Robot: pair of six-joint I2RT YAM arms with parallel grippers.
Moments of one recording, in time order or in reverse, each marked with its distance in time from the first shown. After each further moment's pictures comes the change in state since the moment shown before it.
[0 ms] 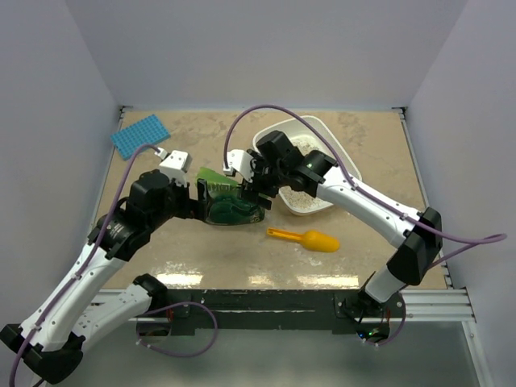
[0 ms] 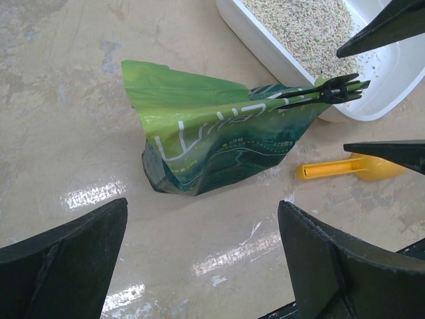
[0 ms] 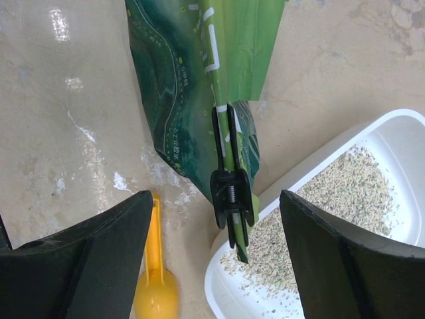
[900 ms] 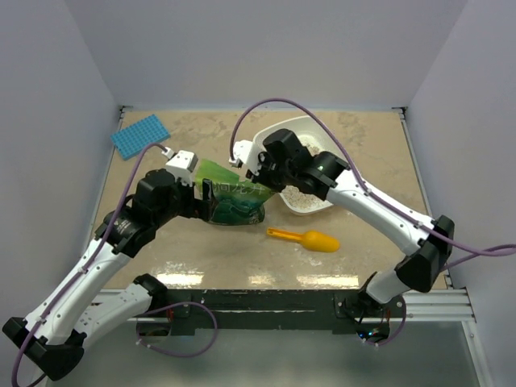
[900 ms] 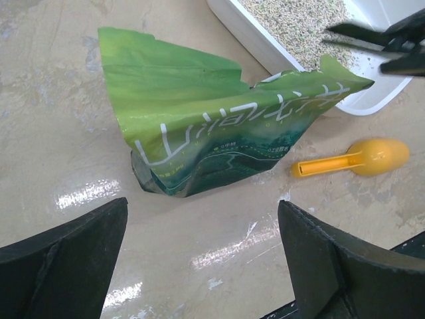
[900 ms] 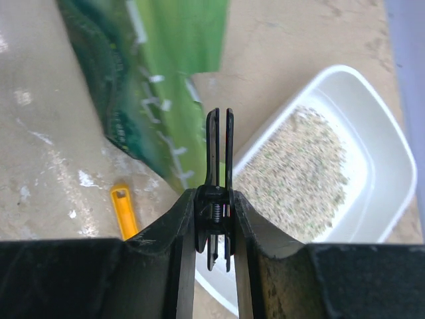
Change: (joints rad) left arm 0.000 0.032 -0.031 0.052 0.033 0.008; right arm 0.011 -0.032 0.002 0.001 0.168 0.041
